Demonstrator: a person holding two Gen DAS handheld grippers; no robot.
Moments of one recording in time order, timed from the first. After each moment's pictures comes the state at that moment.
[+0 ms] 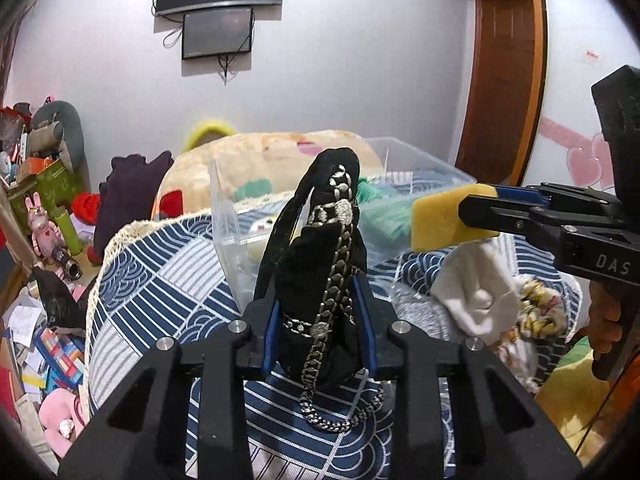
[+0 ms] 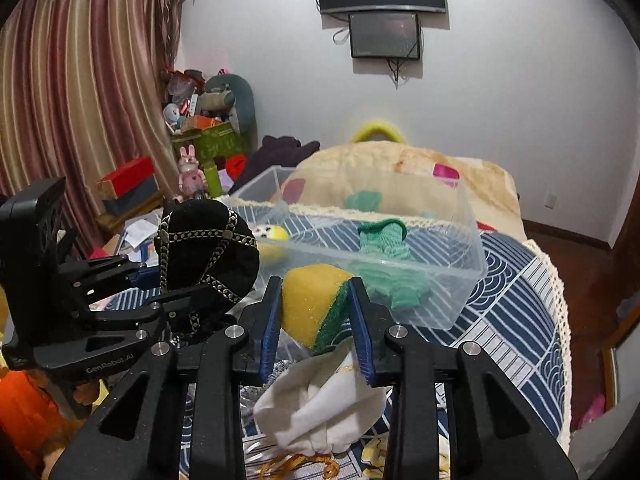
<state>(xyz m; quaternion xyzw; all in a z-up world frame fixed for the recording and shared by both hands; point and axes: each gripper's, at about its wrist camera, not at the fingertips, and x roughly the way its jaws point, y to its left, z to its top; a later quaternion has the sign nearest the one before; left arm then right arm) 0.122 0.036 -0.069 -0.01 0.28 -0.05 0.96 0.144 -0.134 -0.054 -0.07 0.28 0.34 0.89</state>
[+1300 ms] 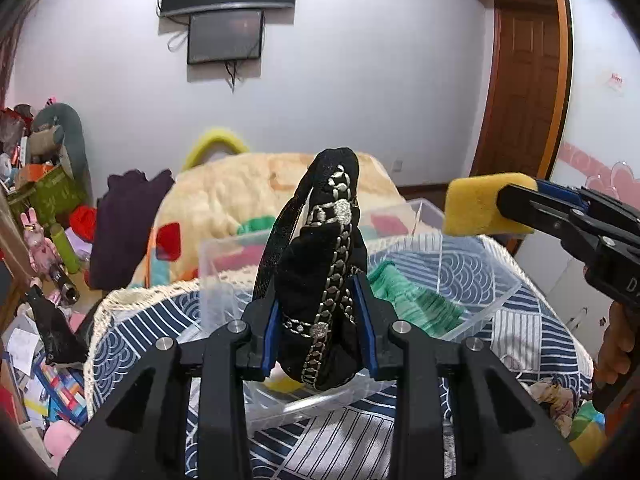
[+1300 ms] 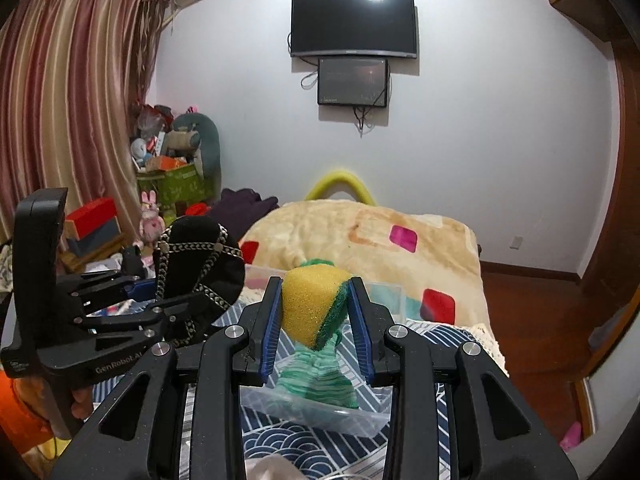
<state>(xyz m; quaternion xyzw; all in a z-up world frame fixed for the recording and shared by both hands) 0.223 0.041 -0.036 -0.02 0.29 -0.03 0.96 0.191 -0.128 -0.004 -0.08 0.21 0.28 0.93</state>
